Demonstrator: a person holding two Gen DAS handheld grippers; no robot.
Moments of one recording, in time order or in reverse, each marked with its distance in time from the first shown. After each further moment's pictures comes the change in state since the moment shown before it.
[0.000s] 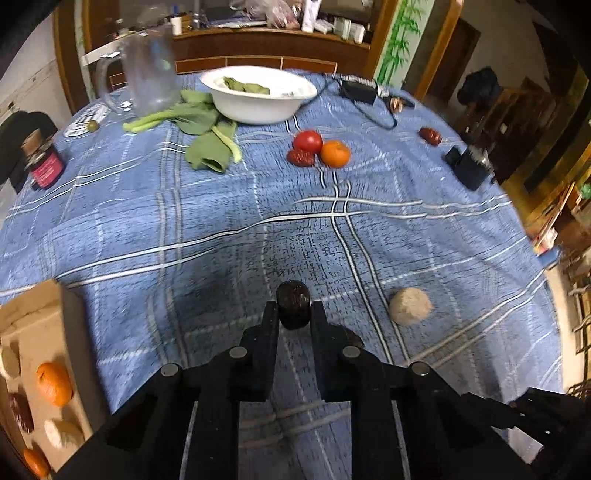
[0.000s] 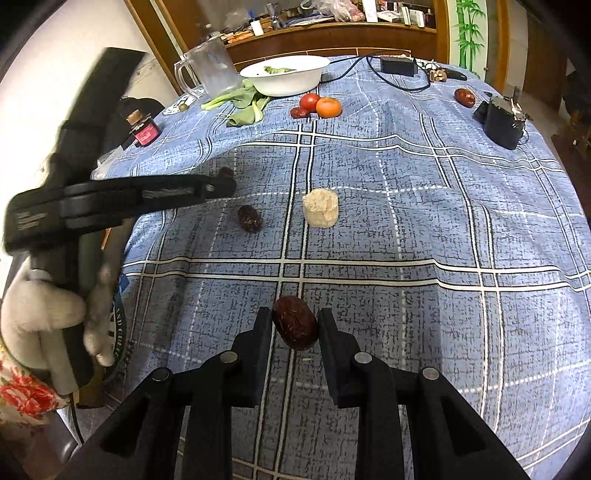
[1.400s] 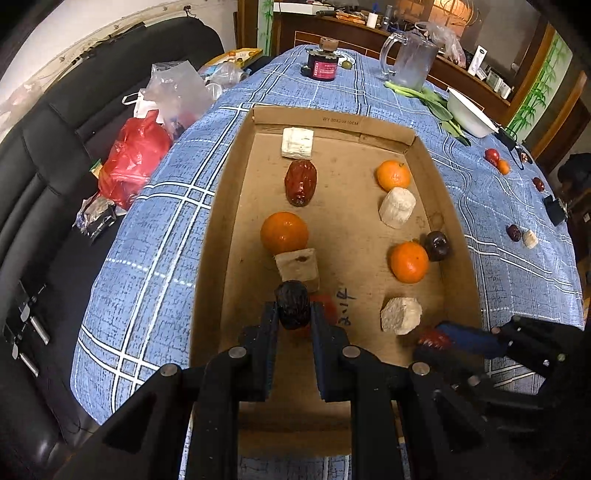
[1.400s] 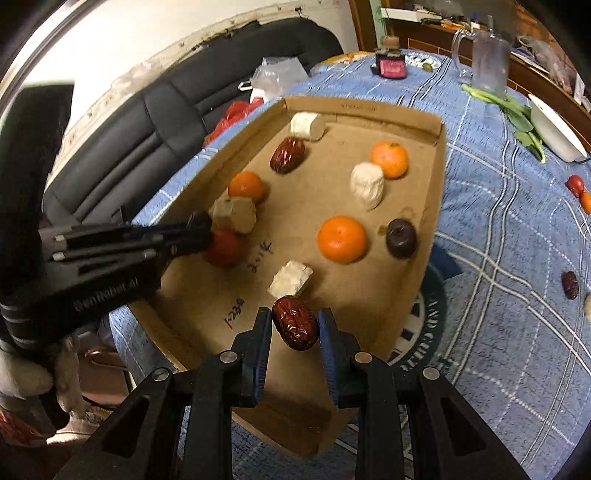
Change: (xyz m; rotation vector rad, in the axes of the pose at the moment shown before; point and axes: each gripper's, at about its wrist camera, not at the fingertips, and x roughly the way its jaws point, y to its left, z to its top) left arm -0.156 0.192 -0.194 -0.399 0.021 0.283; right arm 0.053 0.257 -0.044 -0.506 0.166 0.286
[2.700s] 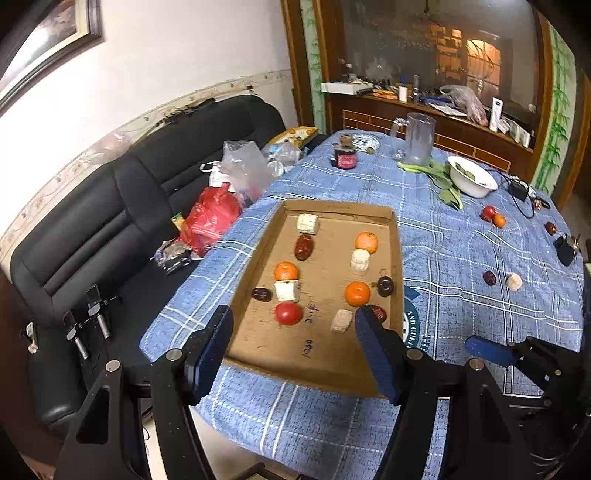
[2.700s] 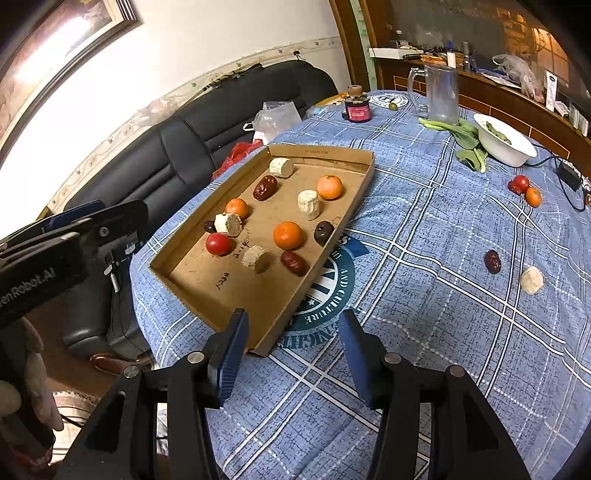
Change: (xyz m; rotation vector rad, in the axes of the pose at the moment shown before) left arm -0.140 -0.100 -0.049 -0.090 -0.307 0.305; right arm -0.110 -0.045 -0.056 -0.013 -0.176 0.040
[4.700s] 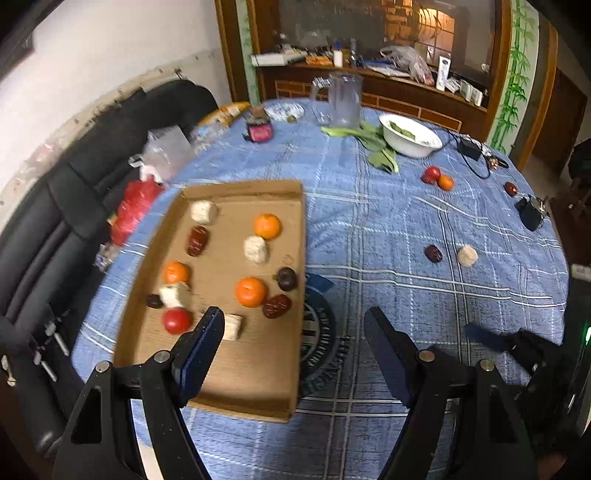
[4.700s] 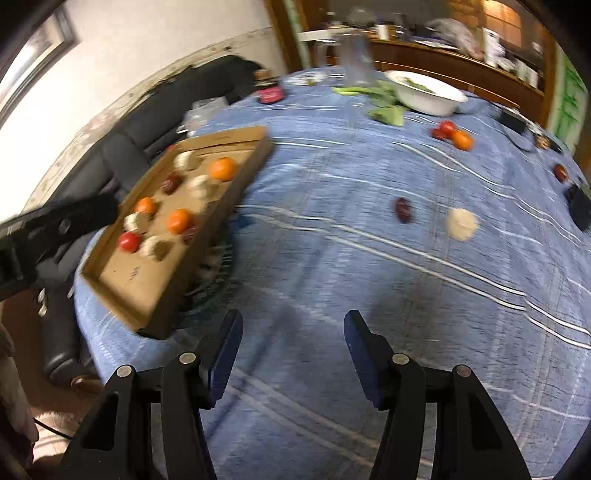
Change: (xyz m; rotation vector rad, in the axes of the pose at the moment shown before) left arm 0.055 -0.101 0.011 0.132 0.133 -0.208; right arm -0.008 -0.110 -0.032 0.210 0.026 -0.199
